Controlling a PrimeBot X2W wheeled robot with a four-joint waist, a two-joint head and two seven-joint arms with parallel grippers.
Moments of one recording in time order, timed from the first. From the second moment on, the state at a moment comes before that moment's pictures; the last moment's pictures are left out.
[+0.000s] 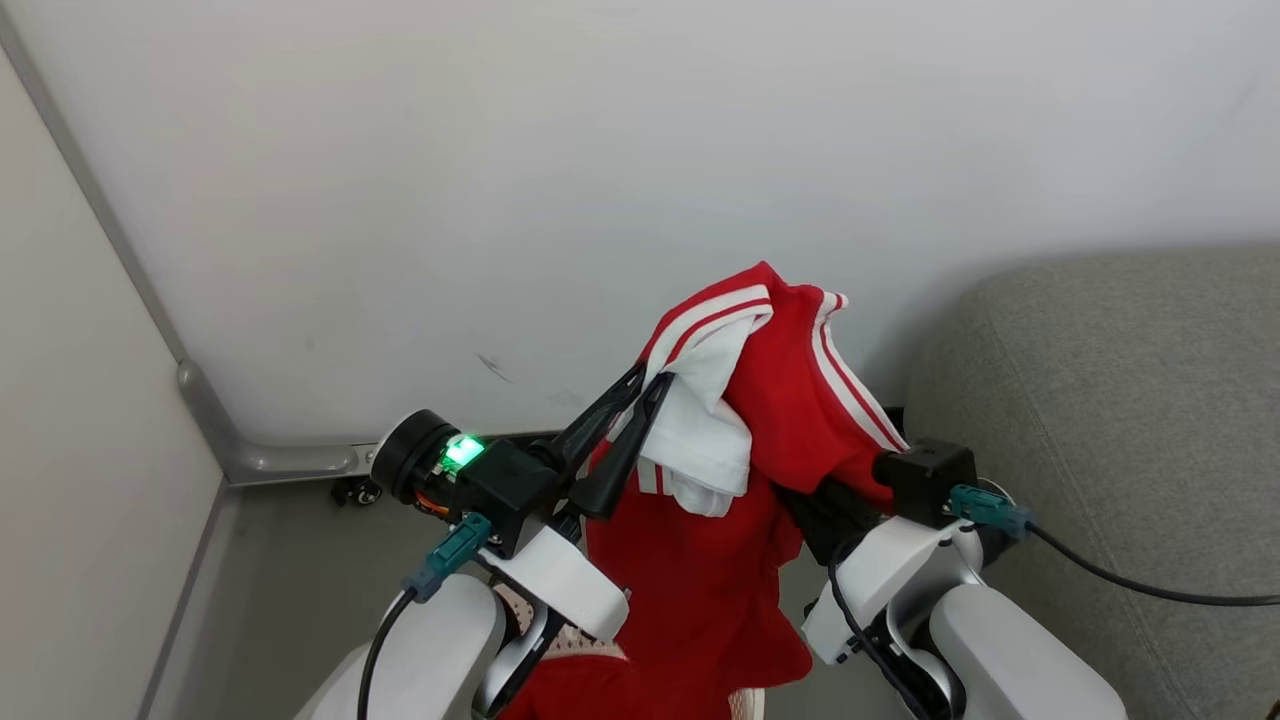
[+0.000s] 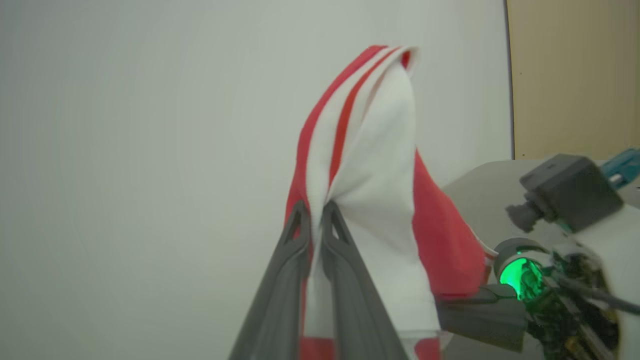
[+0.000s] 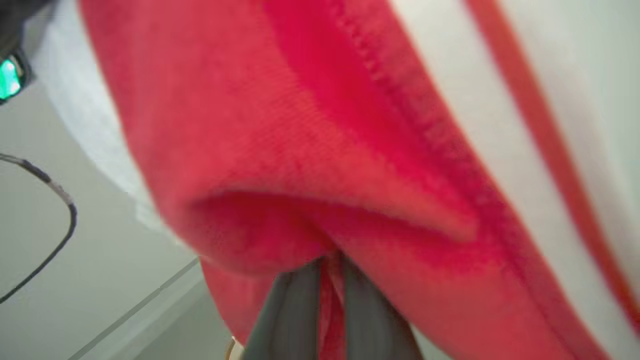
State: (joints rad) left arm -0.46 0.07 -0.62 0.16 -0.33 -0.01 -0.25; right arm -0.39 -0.06 0.51 0.45 0.33 0.12 -0.25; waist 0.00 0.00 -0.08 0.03
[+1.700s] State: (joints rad) left arm -0.32 0.09 -0.64 0.37 -0.37 -0.02 -0.25; right arm -0.42 -0.06 0.44 0.30 0.56 0.12 -0.25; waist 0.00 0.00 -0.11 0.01
